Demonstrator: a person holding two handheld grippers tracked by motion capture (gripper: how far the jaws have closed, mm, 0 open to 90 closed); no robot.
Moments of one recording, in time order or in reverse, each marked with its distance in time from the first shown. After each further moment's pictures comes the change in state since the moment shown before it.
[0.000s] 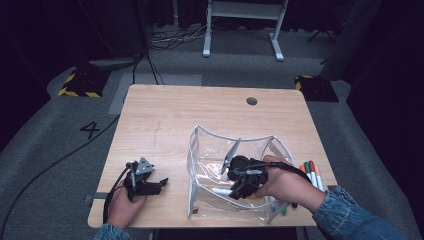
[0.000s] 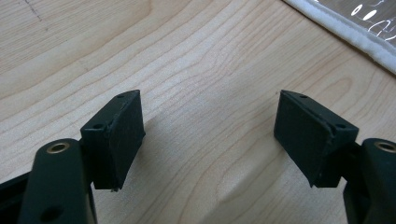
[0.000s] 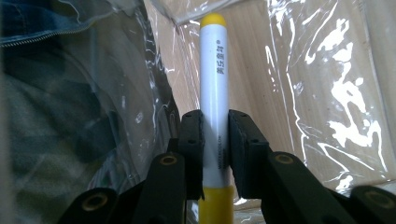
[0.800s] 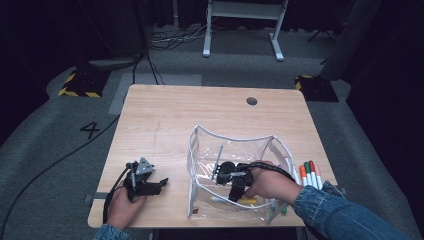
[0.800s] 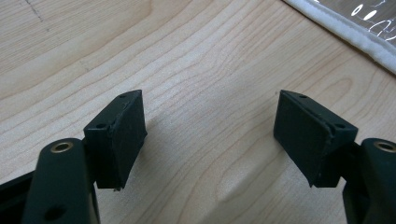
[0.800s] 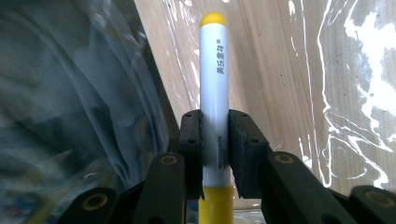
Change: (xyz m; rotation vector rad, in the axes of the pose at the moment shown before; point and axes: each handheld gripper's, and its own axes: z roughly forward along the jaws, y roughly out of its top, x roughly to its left) left arm -0.001 0.000 0.000 -0.002 0.003 0.000; right arm -0.018 0.014 0.053 0.202 0.058 0.032
